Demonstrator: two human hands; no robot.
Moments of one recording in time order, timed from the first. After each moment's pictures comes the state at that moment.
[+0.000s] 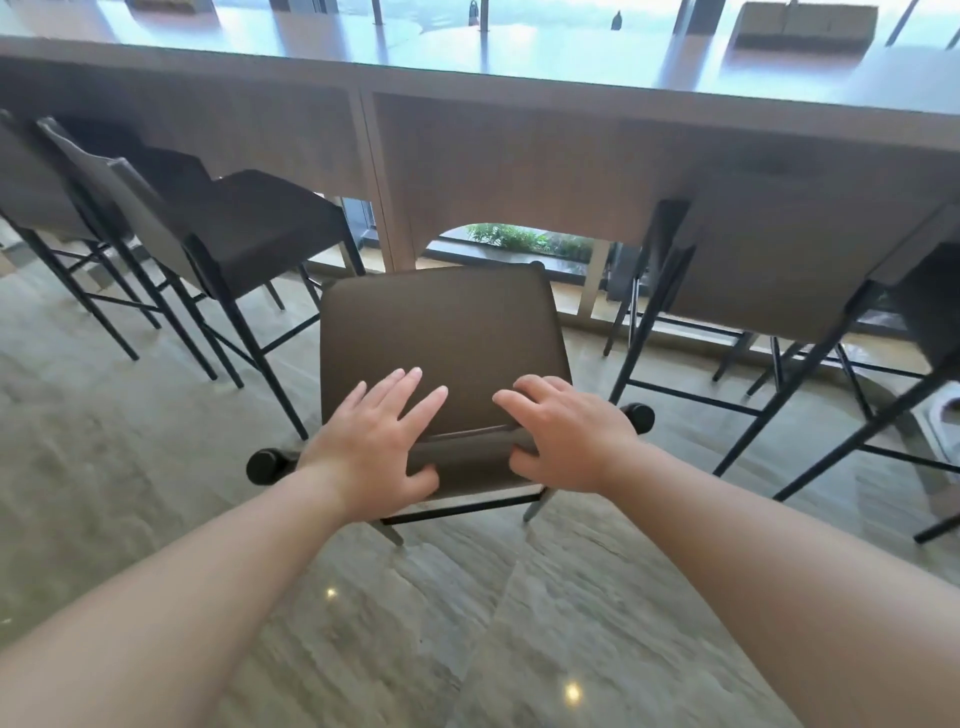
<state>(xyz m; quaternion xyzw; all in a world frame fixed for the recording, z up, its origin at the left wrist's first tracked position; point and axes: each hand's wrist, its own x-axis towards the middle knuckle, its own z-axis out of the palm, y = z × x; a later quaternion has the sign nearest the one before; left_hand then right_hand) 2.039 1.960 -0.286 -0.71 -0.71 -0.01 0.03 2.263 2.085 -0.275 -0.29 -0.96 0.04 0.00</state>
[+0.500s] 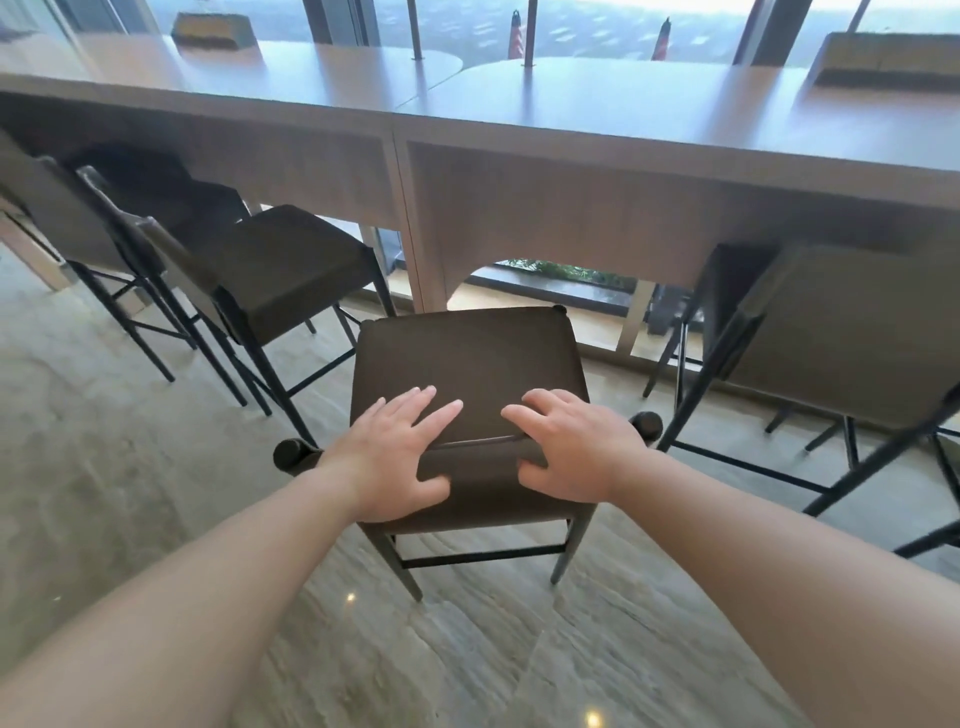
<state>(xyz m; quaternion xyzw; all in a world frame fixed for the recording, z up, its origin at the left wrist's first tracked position) 1.959 2.083 -0.257 -0.68 -0.73 -0.01 -0.07 2.181 2.218 -0.253 -0.25 -0.97 0.05 0.00</state>
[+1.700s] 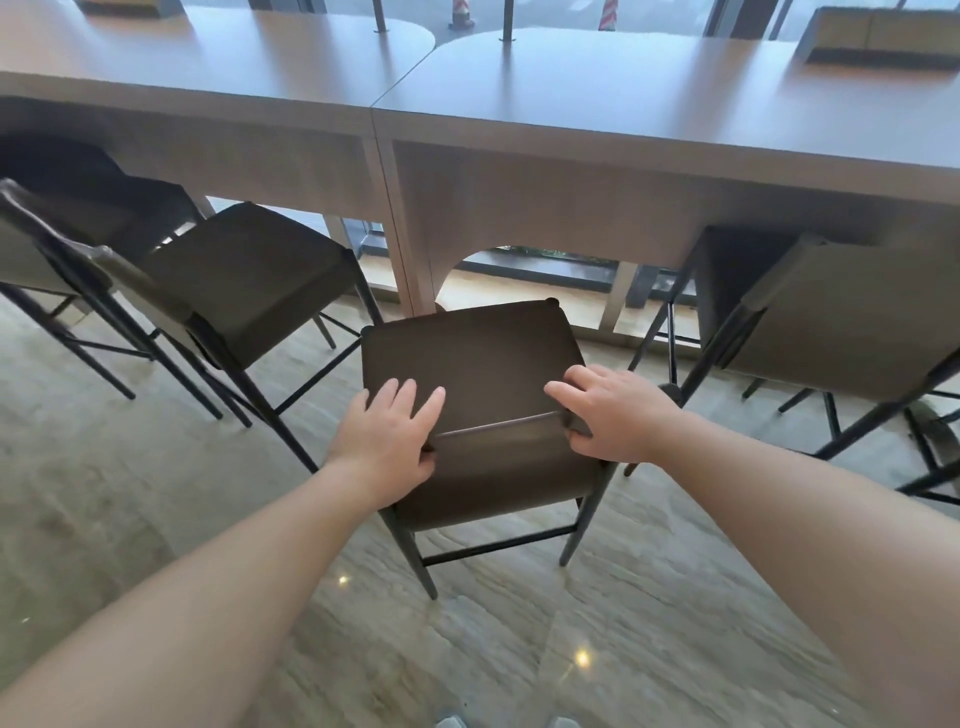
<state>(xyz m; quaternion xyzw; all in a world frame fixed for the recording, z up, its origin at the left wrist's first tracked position) 1.866 2.138 -0.255 -0.69 -0.71 0.09 0.07 2.138 2.290 -0.241 -0.27 -0.96 -0.02 -0.05</state>
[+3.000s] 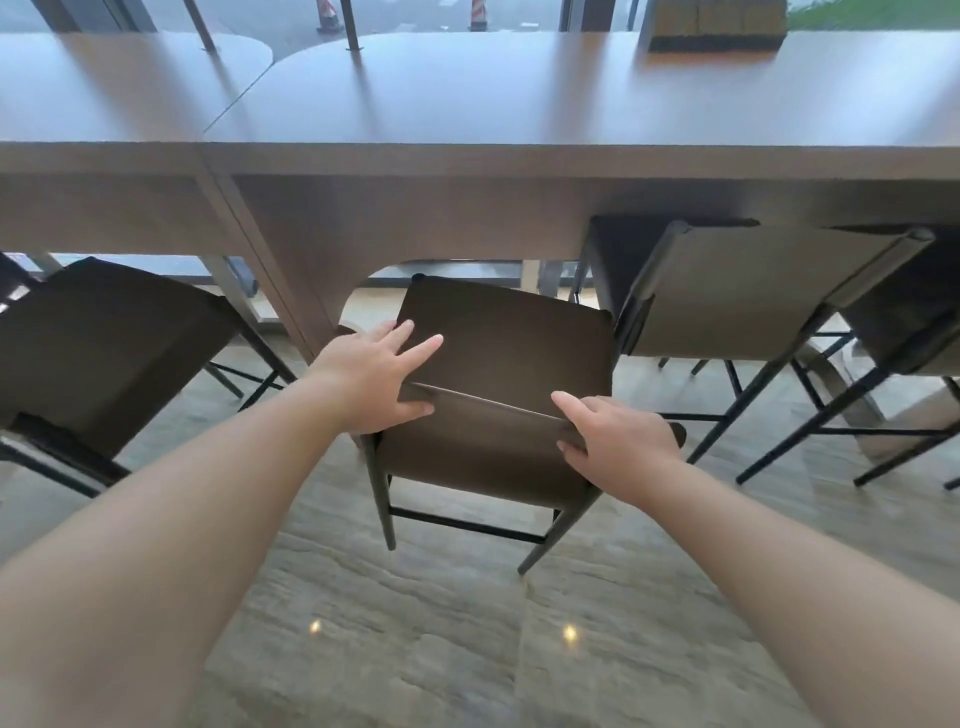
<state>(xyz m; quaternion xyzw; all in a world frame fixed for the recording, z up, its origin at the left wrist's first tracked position) 1.908 2.318 -0.212 -0.80 -0.58 0.13 0.07 2.231 2.301 -0.261 -0.52 -0.85 0.02 0.02</state>
